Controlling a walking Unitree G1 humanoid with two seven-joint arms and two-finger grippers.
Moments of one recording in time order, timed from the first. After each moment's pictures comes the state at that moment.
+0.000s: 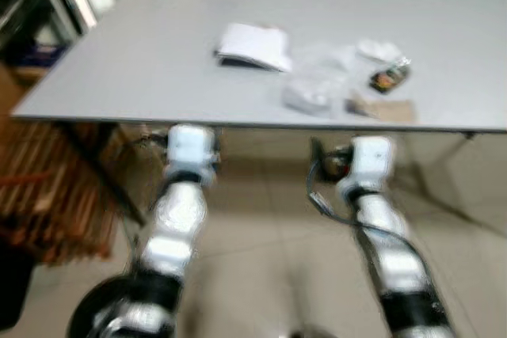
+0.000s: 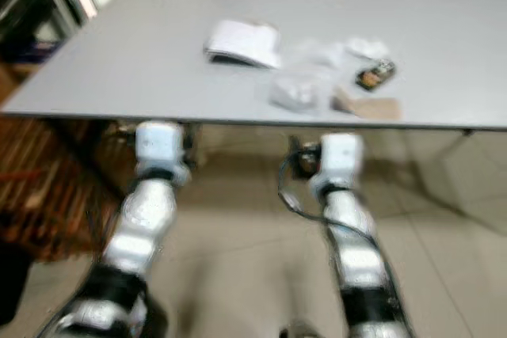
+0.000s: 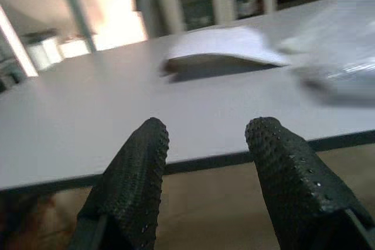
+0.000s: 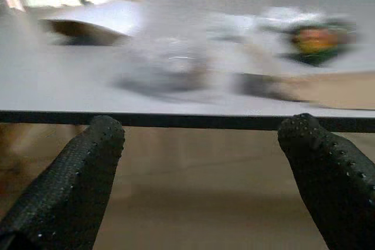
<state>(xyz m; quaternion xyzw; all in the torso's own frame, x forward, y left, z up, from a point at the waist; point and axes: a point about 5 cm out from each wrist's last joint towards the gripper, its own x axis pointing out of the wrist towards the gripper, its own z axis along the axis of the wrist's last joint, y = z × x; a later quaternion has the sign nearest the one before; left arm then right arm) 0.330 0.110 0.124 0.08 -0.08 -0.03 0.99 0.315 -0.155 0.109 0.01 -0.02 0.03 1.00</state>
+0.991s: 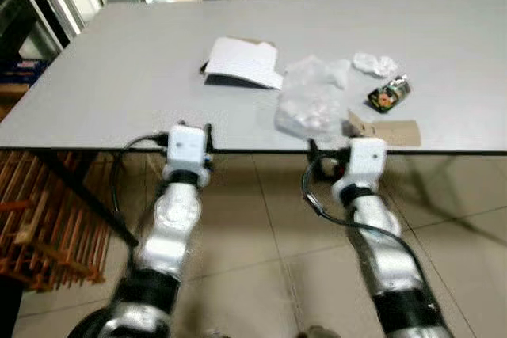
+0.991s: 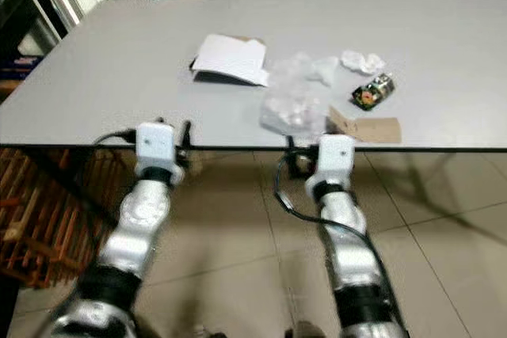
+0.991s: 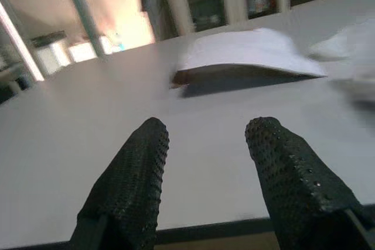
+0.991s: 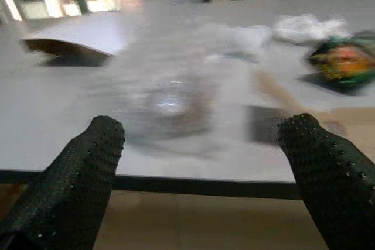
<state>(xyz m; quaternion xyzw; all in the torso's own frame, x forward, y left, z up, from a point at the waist) 0.330 0.116 0.123 0.08 -0.08 -0.02 0.99 0.315 -0.144 0.109 0.02 -0.02 0.04 1.00</state>
